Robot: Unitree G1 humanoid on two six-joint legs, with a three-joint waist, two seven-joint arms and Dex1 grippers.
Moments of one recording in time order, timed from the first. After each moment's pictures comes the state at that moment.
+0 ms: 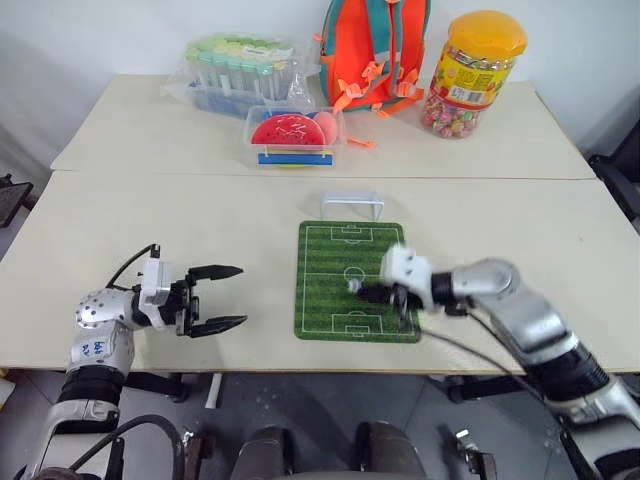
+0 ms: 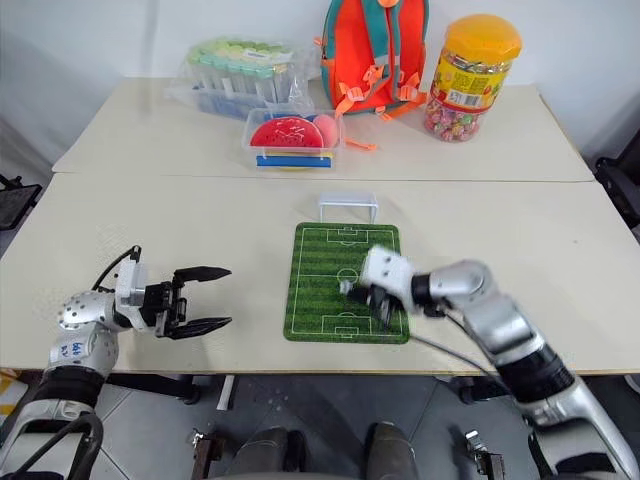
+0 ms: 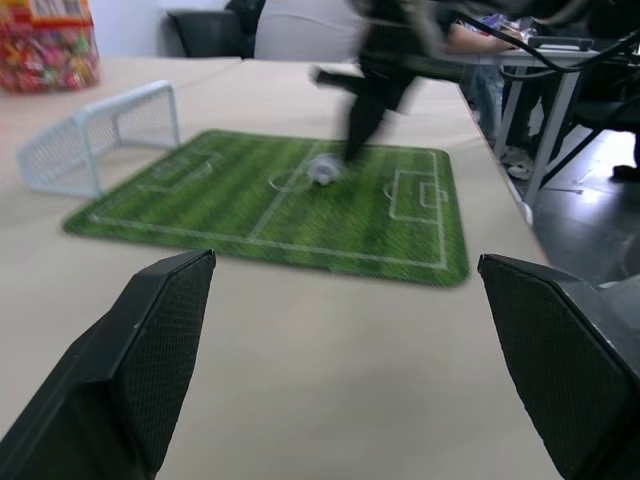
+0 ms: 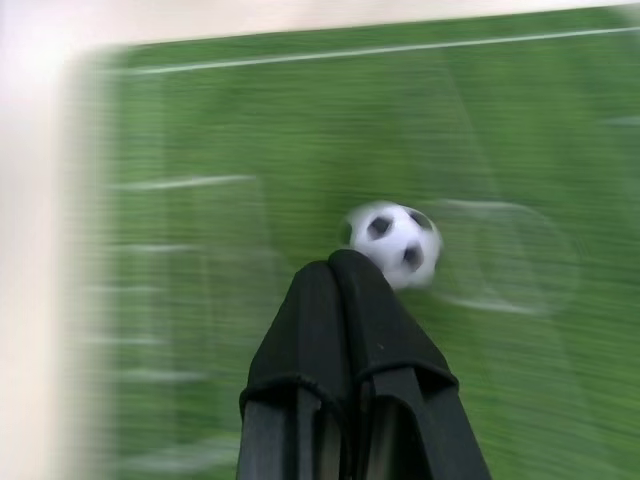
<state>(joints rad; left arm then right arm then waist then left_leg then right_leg) -0.45 0.63 0.06 0.60 -0.60 -0.31 -1.50 -0.63 -0.69 0.25 -0.03 0.16 0.41 0.96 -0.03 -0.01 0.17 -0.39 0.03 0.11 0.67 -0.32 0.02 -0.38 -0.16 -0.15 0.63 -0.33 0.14</state>
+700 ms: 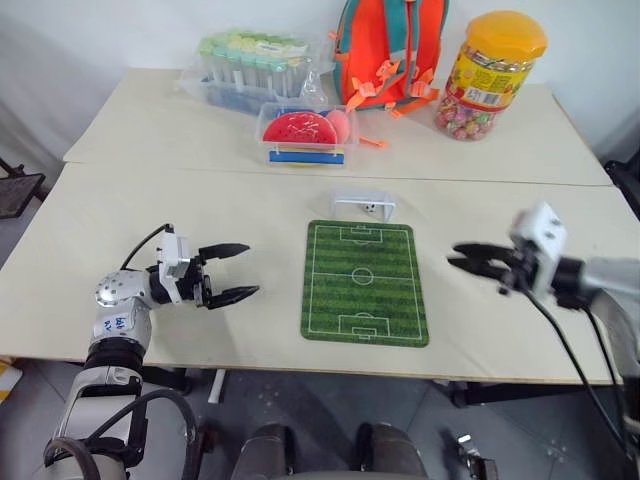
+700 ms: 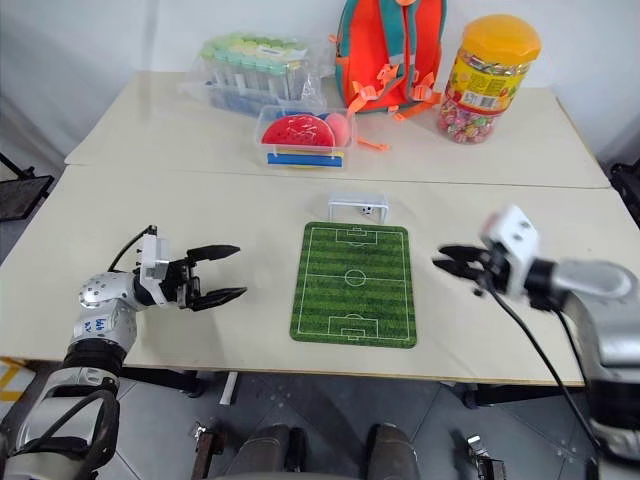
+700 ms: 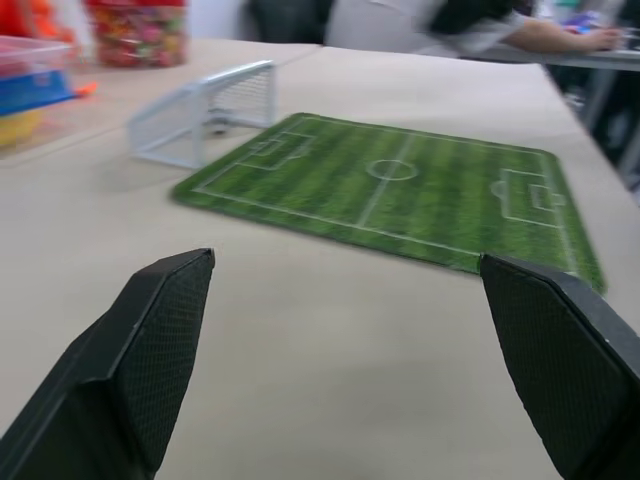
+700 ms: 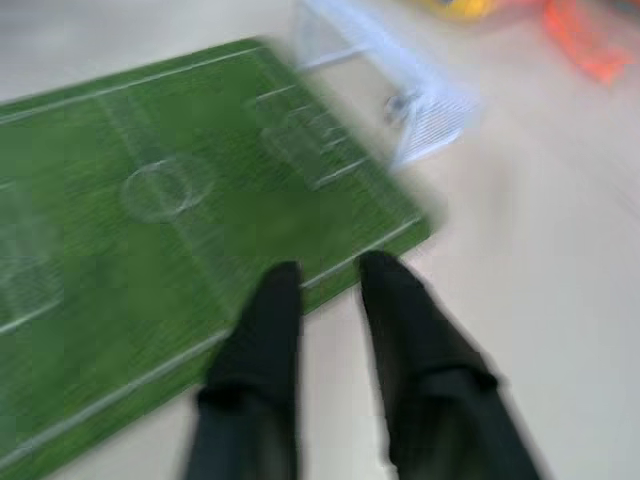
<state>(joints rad) -0.60 0.56 0.12 0.80 -0.45 -0.31 -1.39 -0.15 -0.86 -0.30 -0.08 0.45 0.42 1.19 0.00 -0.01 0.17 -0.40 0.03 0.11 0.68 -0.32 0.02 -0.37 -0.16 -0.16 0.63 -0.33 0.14</state>
